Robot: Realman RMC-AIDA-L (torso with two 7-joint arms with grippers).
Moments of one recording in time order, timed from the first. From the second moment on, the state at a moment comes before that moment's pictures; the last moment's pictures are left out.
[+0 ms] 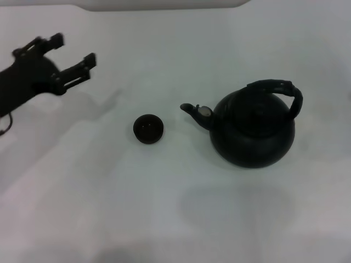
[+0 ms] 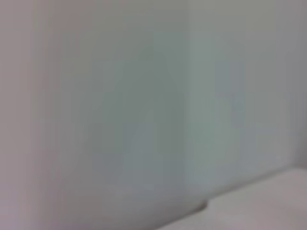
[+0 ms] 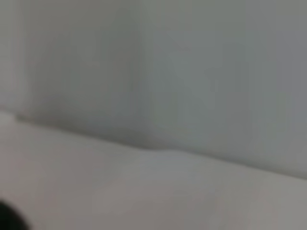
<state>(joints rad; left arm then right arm) -0.04 -2.08 1.36 1.05 -1.90 -0.98 1.90 0.05 2.01 -0.86 -0.91 -1.59 -1.14 1.27</state>
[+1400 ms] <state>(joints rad) -0.16 -2.07 1.31 0.44 -2.36 -1.16 2.41 -0.04 2.02 -1.30 -1.21 -1.63 -1.26 1.64</state>
